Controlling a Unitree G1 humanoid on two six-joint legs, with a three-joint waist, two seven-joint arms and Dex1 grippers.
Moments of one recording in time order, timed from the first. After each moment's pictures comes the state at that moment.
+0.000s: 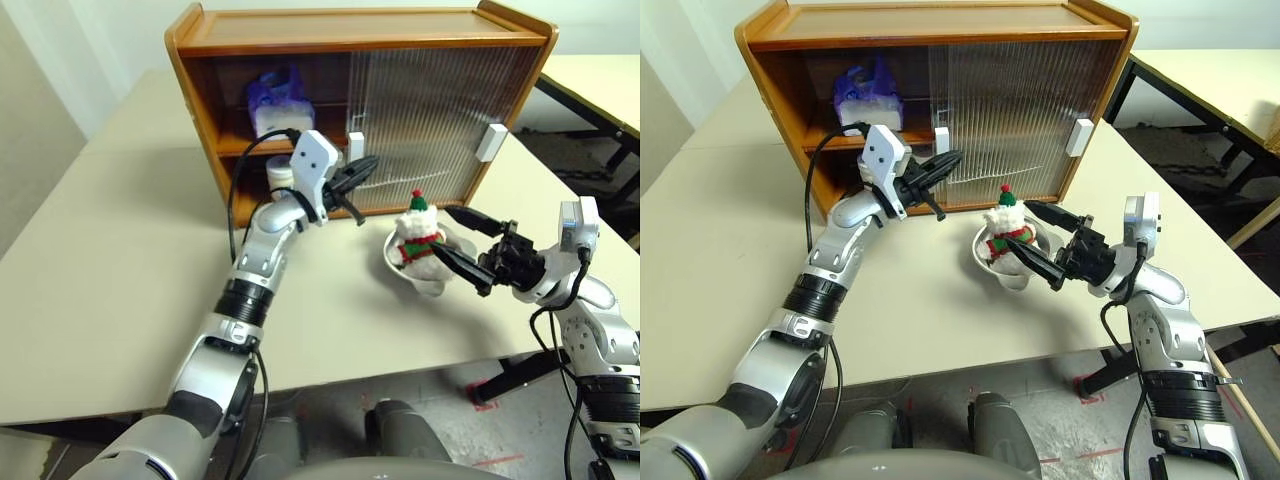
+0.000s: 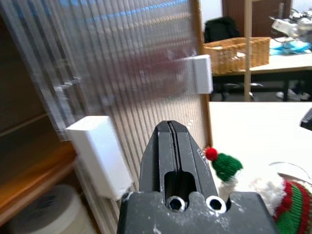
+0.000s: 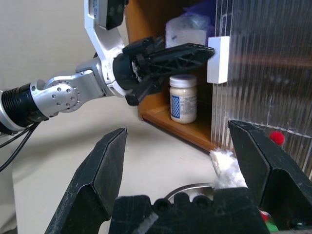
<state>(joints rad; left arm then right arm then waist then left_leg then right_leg) -0.73 0.06 -0.14 0.48 -0.11 -0.09 -0.61 -0.14 -0.47 -0.17 0.05 0.60 0.00 1.13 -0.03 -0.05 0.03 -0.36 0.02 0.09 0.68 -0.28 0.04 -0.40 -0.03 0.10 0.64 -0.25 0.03</state>
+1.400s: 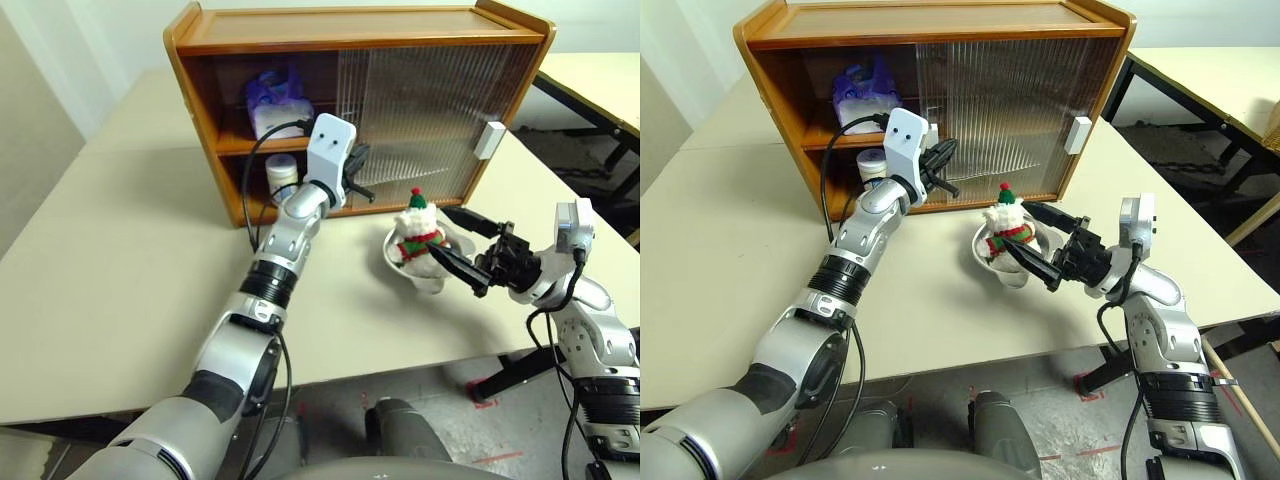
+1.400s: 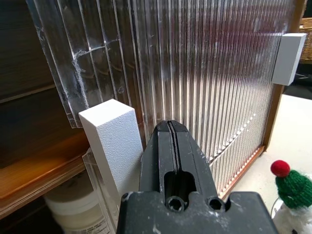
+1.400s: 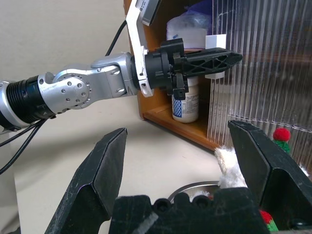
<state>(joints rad) -0.80 0.00 -0.09 0.56 -0.04 0.05 -0.29 -0.14 -0.45 -0.16 0.04 0.59 0.00 1.12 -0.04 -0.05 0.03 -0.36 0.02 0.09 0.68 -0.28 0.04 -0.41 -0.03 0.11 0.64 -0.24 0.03</state>
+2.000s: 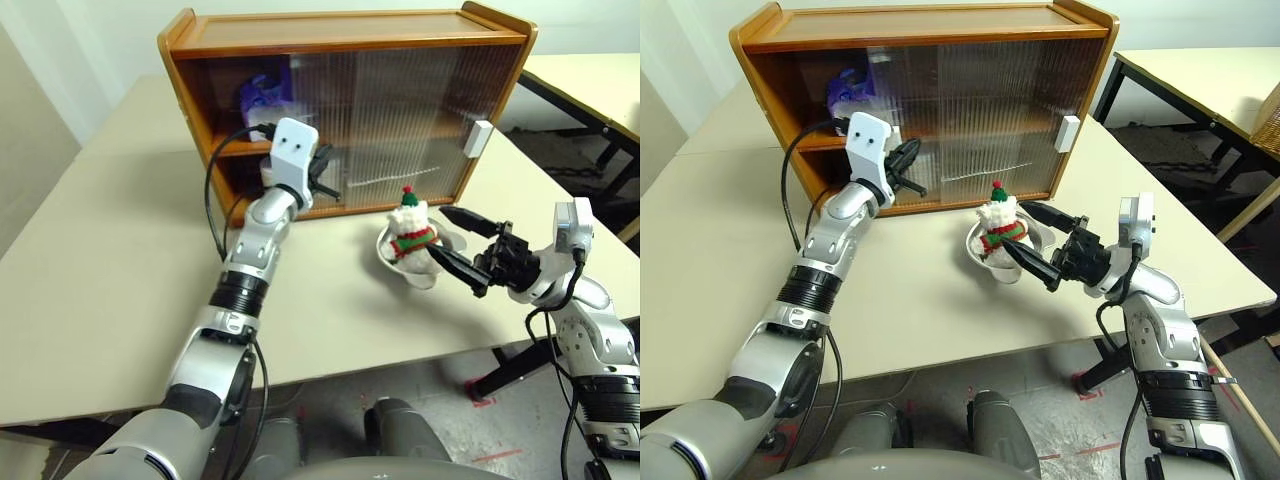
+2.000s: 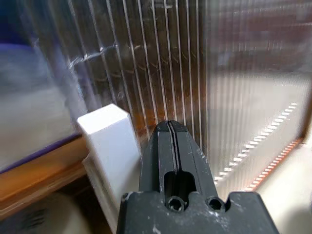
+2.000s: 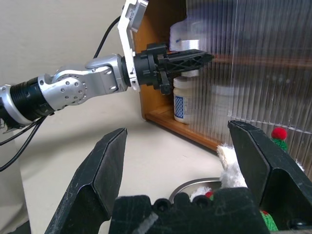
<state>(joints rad) -0.72 0.13 -0.05 0.45 -0.04 0.08 -0.26 -0.15 -0.45 -0.16 0.05 0.59 0.00 1.13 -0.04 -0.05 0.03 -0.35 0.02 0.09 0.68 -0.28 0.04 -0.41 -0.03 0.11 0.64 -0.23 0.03</state>
